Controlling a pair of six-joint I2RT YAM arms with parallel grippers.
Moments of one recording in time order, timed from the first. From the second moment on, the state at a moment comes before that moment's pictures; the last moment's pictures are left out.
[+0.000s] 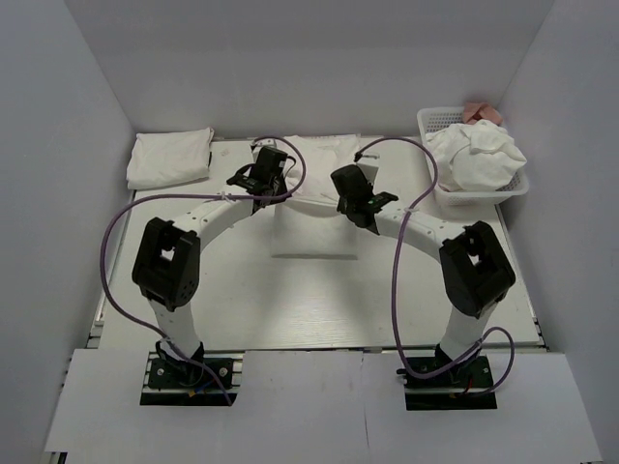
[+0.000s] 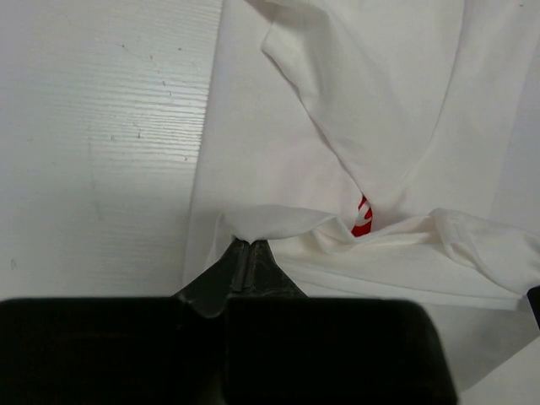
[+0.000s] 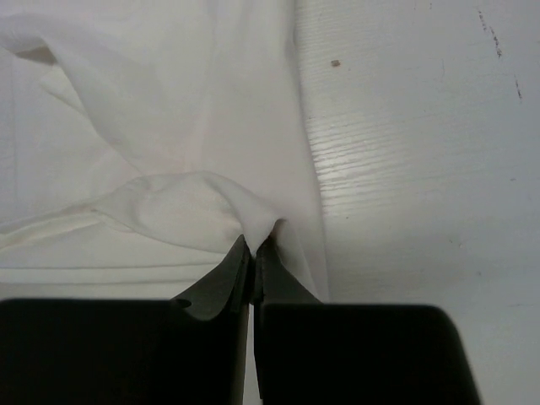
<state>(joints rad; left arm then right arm) -0.49 1.82 1.40 -0.34 -0.28 -0.57 0.67 1.77 1.26 -0.22 0.52 0.59</state>
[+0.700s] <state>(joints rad) -0.41 1.97 1.52 -0.38 -0.20 -0.53 0.55 1.88 1.31 -0.13 0.34 0.46</state>
